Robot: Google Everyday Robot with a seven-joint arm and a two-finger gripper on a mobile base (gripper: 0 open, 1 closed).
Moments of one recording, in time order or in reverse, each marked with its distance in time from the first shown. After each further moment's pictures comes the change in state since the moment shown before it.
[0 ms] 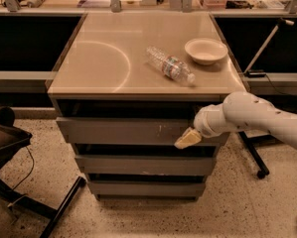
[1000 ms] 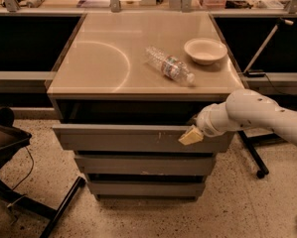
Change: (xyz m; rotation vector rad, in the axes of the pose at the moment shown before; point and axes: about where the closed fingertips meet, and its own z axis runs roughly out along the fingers) arm -0.003 -0.005 -0.008 0.000 0.000 0.000
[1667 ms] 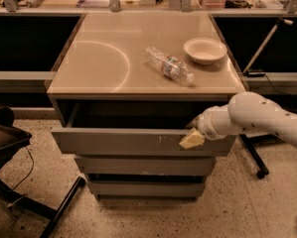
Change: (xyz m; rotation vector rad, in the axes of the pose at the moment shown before) arm 0.005 0.010 -0.009 -0.003 -0.005 0.005
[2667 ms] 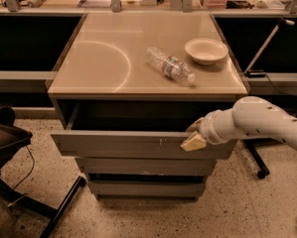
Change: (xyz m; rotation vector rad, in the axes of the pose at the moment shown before) arm 0.009 0.014 -0.011 -0.005 -0.002 0.009
